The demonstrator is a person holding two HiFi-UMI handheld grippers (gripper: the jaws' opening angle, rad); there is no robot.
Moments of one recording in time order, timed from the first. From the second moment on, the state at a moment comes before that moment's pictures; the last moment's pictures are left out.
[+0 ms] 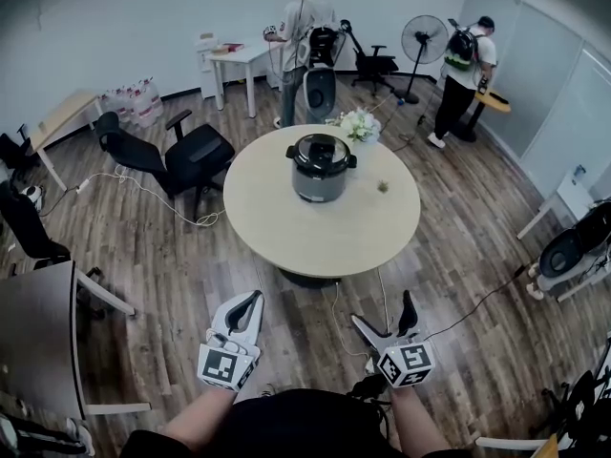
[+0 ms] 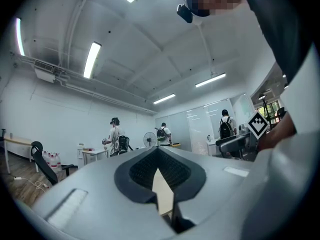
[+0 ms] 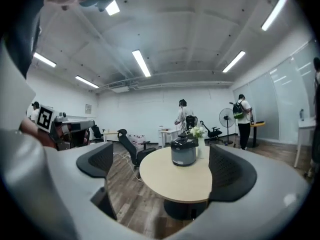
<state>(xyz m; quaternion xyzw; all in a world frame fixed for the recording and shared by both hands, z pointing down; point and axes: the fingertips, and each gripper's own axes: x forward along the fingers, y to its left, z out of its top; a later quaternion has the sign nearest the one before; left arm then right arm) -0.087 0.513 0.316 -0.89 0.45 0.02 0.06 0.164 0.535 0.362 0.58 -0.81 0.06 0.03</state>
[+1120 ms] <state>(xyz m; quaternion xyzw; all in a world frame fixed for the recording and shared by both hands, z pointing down) -0.020 0.377 0.368 -0.90 0.44 0.01 0.03 0.217 0.412 0.355 0.56 -0.83 0.04 0.01</state>
